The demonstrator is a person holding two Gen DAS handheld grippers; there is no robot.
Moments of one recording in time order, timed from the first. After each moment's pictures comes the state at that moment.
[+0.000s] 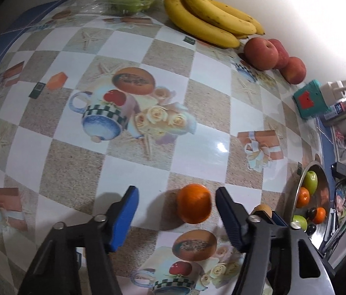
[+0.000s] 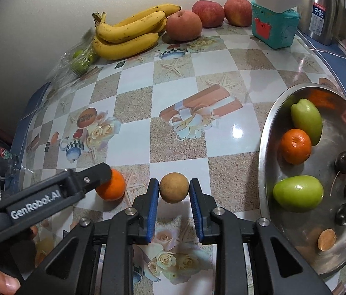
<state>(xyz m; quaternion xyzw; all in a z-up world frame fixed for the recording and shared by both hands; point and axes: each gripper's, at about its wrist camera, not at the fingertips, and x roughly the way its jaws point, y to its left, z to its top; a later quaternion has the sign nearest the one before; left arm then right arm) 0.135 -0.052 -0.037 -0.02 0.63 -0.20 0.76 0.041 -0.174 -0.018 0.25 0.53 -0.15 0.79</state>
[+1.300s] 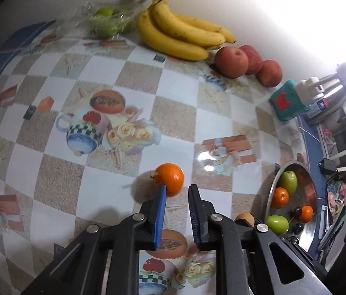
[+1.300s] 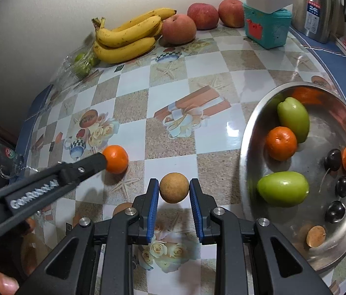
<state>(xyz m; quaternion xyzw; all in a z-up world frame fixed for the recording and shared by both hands) 0.117 -0.076 -0.002 -0.02 0.59 -0.23 0.78 0.024 -0.184 -0.006 0.26 0.53 -0.15 0.79</state>
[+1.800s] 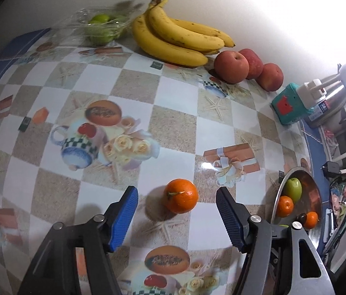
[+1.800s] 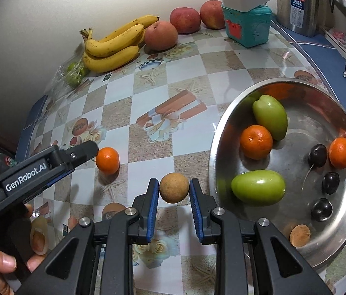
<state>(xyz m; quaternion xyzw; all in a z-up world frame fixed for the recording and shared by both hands) 0.127 -0.085 -0.014 -0.01 0.57 -0.23 0.79 0.007 -0.205 -0.003 0.28 0.52 -0.16 0.79</state>
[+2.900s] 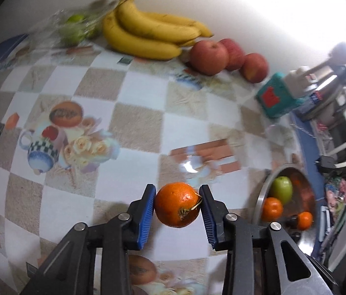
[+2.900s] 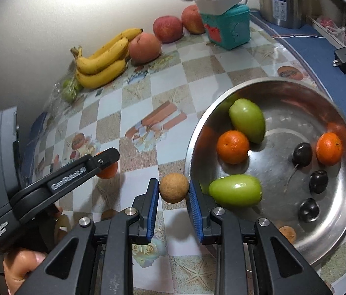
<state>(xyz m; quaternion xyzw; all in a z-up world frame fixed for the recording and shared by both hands) 0.117 -0.122 -0.018 -0.01 0.57 -0.27 0.78 -0.013 -0.234 0.012 0.32 0.50 -0.18 0.79</state>
